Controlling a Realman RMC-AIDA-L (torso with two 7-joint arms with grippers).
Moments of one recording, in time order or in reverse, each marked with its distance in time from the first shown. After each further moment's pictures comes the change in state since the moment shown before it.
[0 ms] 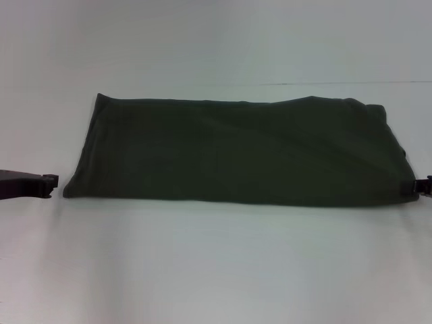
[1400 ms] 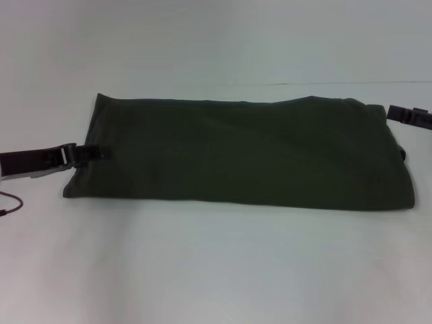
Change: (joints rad) left arm 0.005 -0.011 -0.037 0.100 -0.207 0.258 -0.328; right arm 0.003 0.026 0.075 -0.128 0.233 -0.155 -0.228
